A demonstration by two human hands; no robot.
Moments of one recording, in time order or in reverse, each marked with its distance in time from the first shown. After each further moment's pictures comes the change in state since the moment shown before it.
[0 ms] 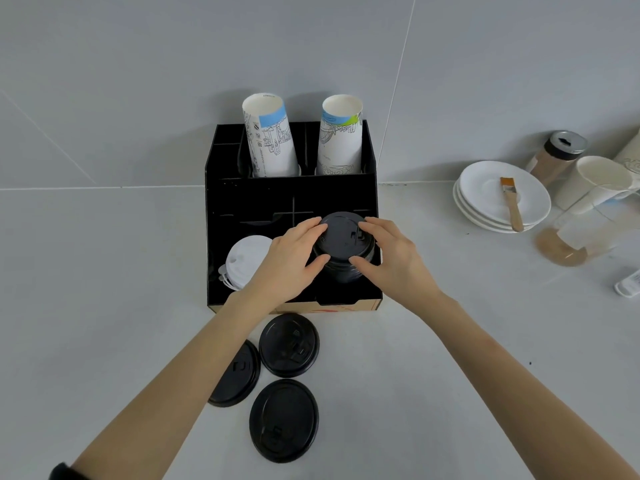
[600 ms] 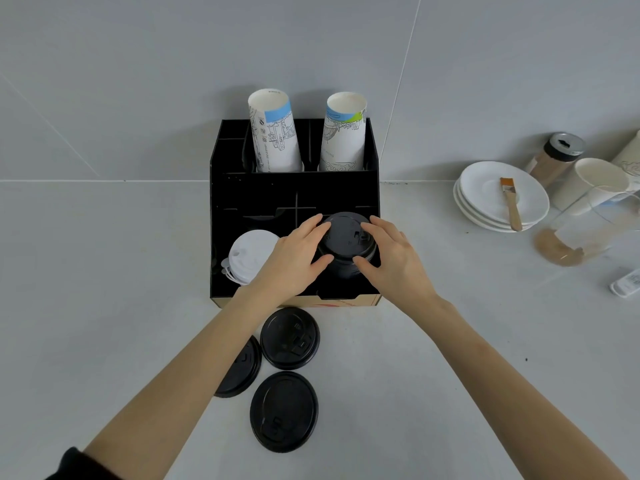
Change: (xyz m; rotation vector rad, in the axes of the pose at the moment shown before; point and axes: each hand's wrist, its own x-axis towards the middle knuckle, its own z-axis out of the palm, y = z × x) left_hand -0.003 0.001 0.003 0.018 -0.031 -0.003; right_hand -0.009 -0.005 0.005 -0.132 0.004 0.025
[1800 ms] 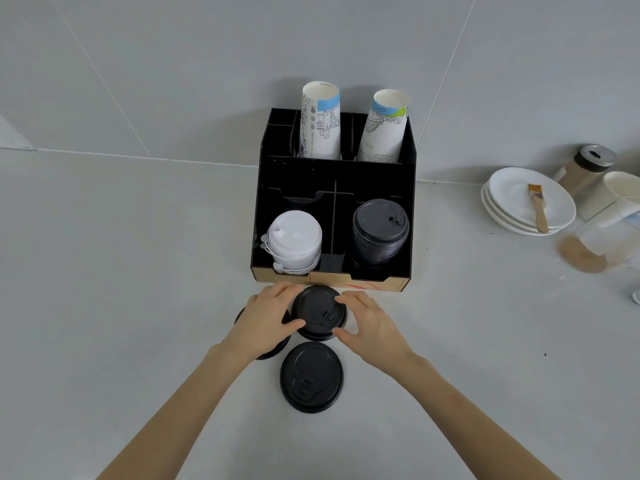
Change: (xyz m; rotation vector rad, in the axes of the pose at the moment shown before) left_hand -0.121 -0.060 0.029 -0.015 -0.103 -0.219; right_hand -0.079 -0.019 0.086 0.025 -0.343 -0.031
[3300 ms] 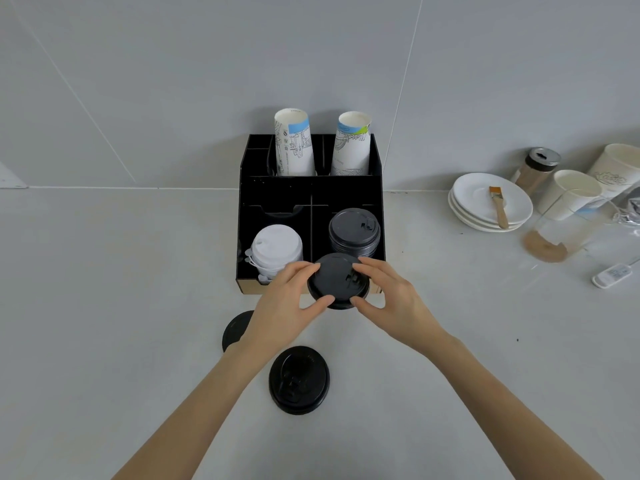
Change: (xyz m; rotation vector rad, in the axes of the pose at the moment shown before) left_hand -0.004 0.072 -0.017 -0.217 0.323 0.177; right_hand -0.029 0.003 -0.070 0.134 0.289 -0.155
